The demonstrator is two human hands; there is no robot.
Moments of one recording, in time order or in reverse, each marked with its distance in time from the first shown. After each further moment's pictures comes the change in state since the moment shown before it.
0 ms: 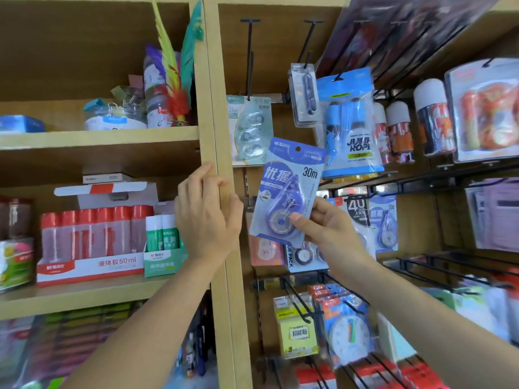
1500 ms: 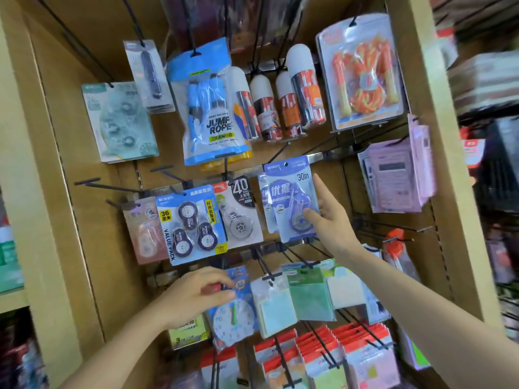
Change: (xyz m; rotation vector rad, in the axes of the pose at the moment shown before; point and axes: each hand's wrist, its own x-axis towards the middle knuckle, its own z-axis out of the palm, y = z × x) left_hand -0.140 0.141 0.086 -0.378 -1.388 -0.220; right_hand -0.017 0.046 -0.303 -0.203 0.179 -0.004
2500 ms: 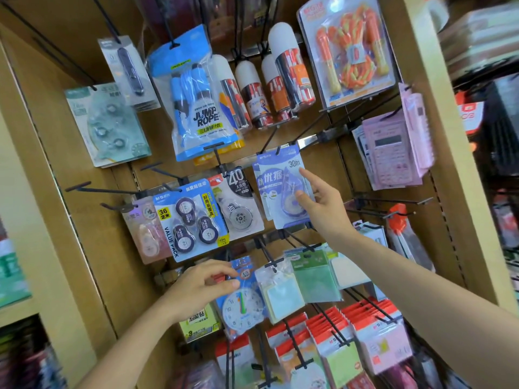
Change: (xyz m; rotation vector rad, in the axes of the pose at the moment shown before) left_hand -0.002 0.005 0.001 -0.031 0.020 -0.056; right_hand 0.005 0.025 0.010 -0.077 0.114 -0.033
